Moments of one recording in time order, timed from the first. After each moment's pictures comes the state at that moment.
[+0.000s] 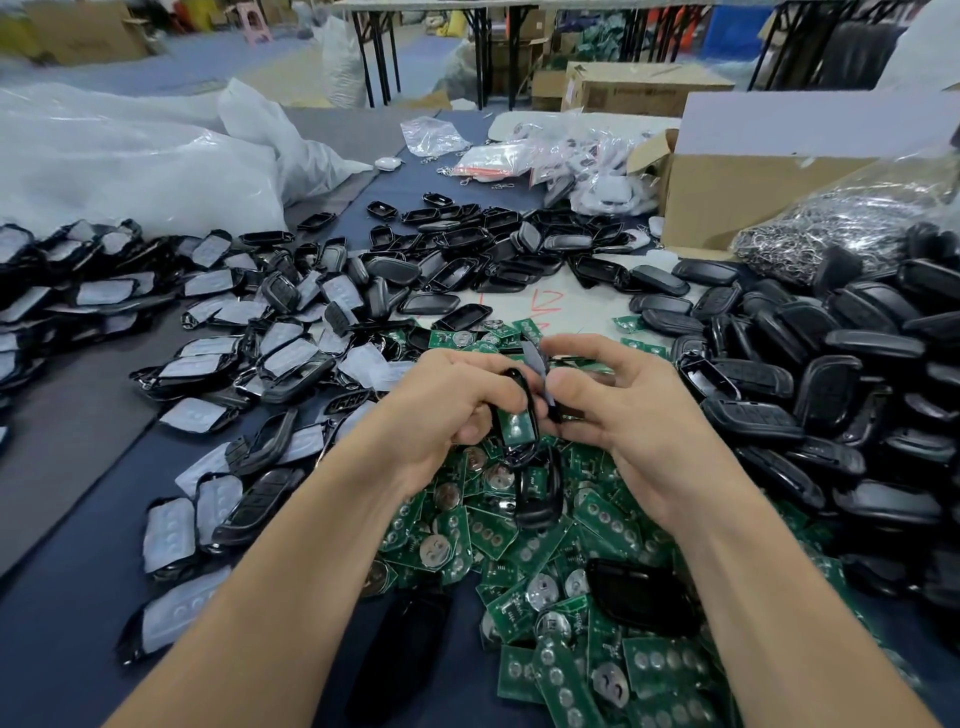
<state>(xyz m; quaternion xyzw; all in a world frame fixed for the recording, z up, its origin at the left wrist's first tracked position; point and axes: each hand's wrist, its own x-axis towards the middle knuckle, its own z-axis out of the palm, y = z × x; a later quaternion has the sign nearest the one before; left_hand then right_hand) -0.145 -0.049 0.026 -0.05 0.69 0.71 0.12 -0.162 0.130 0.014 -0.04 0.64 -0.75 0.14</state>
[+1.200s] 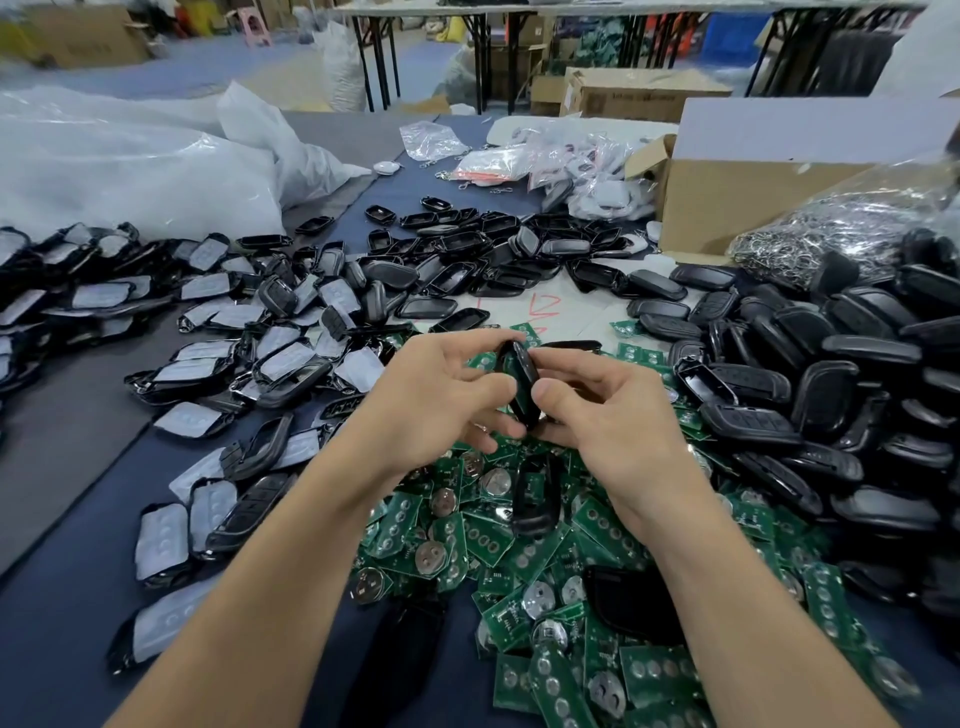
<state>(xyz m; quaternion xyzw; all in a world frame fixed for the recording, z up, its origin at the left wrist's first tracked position) -0.142 -0.059 0.029 0.00 0.76 0.64 0.06 -0.163 0.118 -0.002 -0.09 0.69 -0.71 0.06</state>
